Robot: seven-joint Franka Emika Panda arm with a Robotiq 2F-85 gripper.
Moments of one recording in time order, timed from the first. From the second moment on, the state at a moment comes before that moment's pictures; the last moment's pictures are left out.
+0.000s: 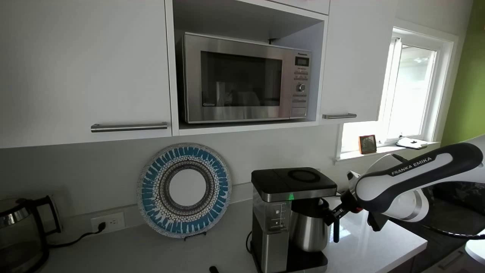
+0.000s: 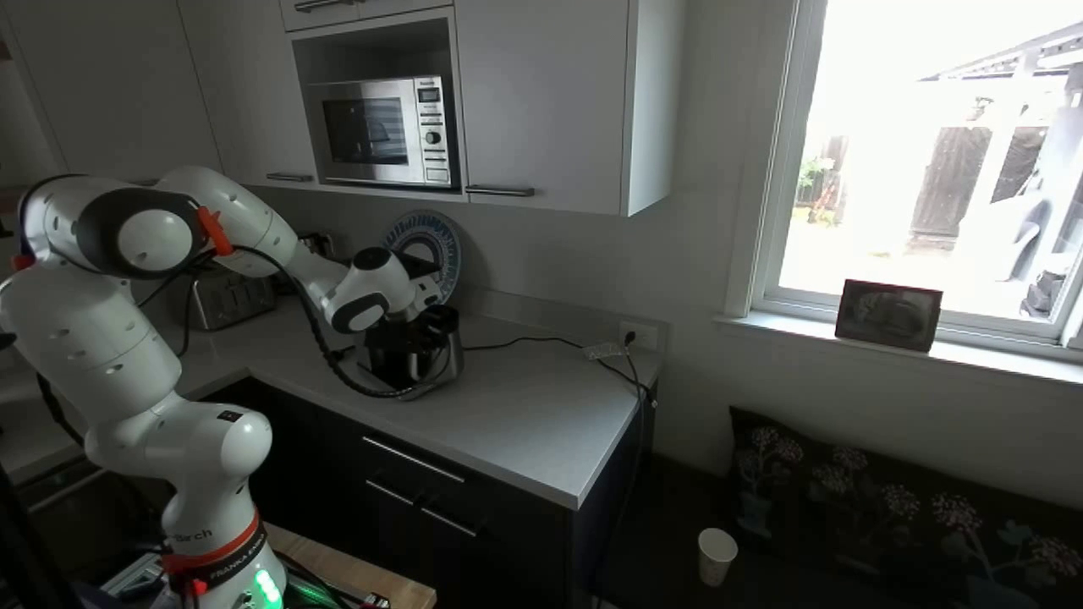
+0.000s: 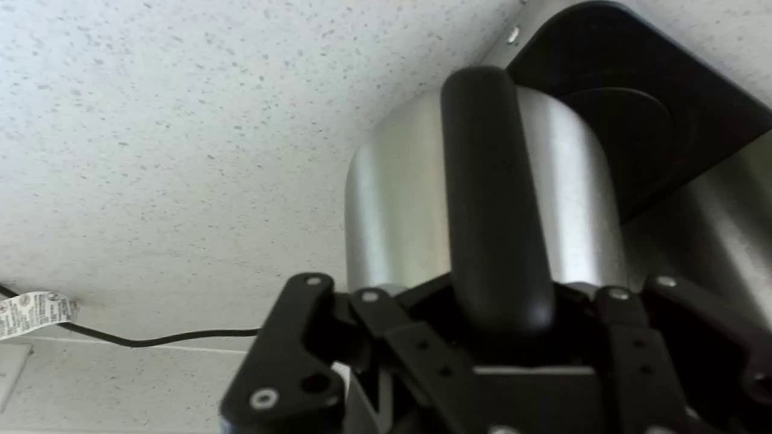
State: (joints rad) arm 0.25 -0.29 -0.33 -2.67 0.40 2.94 -0.65
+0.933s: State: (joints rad) arm 0.17 -0.28 -0.32 -2.67 0.33 3.00 -0.65
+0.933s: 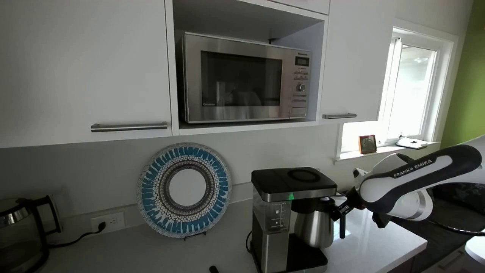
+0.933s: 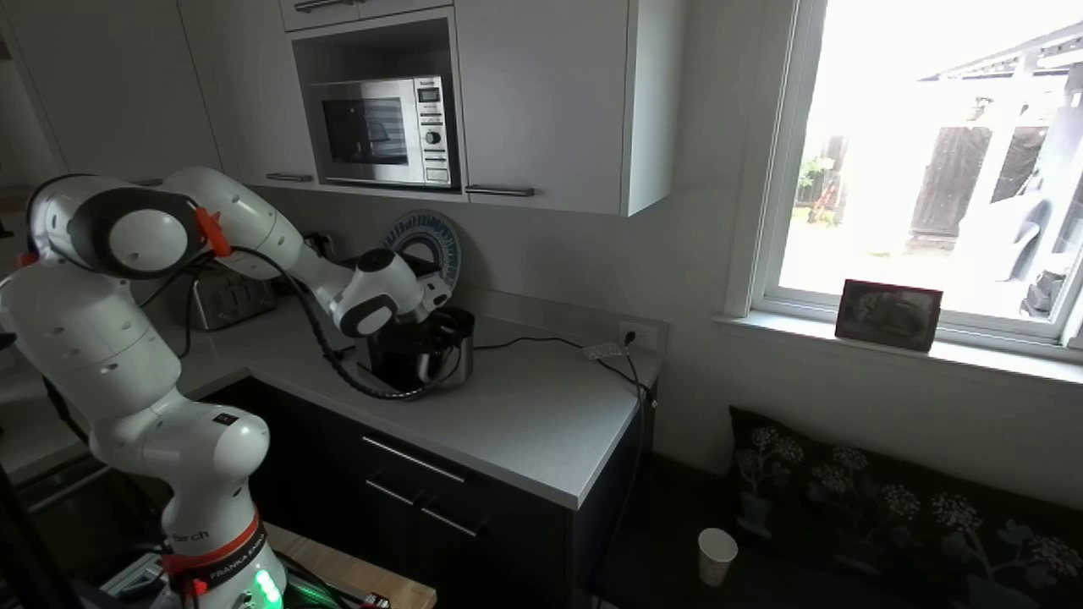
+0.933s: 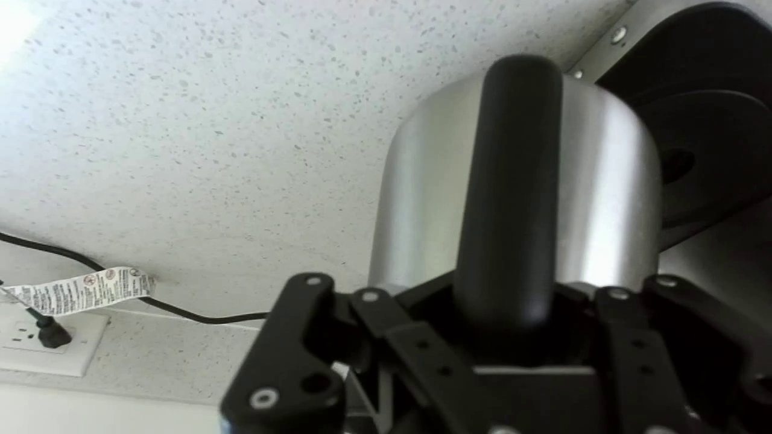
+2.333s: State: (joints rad) arm 0.14 -0.29 -0.40 -2.67 0.32 3.07 -0.76
